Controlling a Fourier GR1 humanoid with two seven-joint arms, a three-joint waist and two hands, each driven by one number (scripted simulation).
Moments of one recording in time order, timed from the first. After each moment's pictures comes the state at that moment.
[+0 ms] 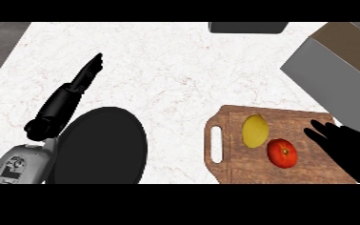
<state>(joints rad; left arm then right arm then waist) -0.21 0.40 -0.15 -1.54 0.02 -0.08 -0.09 0.11 -1.17 0.25 -2.40 0.20 0.30 0.64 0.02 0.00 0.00</state>
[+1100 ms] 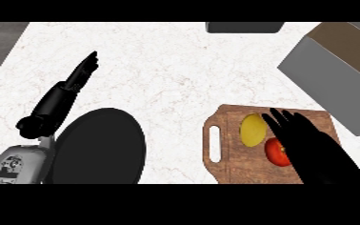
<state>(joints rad) -0.21 0.35 -0.06 -1.54 -0.03 -0.15 -0.07 -0.13 -0.71 0.54 -2.13 0.62 0.50 0.80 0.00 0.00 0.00</state>
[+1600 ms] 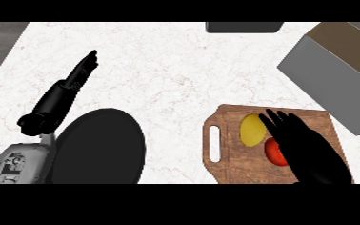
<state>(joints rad) -0.22 0.32 -0.02 -1.52 -0.07 -0.19 -0.09 -0.07 -0.62 0.50 -2.02 0.76 0.50 0.65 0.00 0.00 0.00</state>
